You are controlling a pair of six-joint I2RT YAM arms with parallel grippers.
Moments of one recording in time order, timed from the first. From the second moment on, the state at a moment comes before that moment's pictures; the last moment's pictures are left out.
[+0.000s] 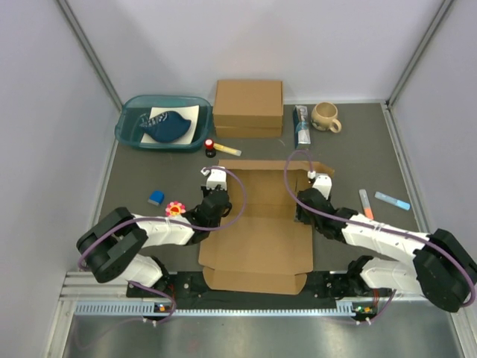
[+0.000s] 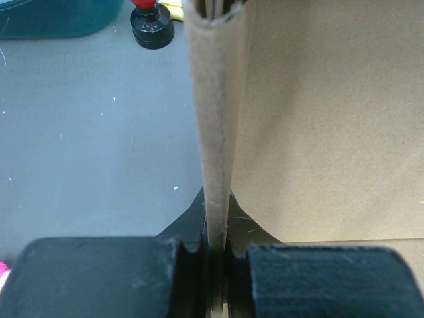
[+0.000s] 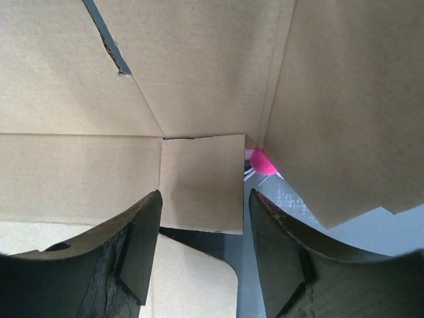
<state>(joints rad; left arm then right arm) -0.85 1.43 0.46 0.55 -0.71 -0.31 0.74 1.12 0.47 -0.22 0.47 0.66</state>
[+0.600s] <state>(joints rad) -0.84 1.44 0.46 0.55 -0.70 -0.31 0.76 1.12 0.47 -0.08 0.39 0.60</state>
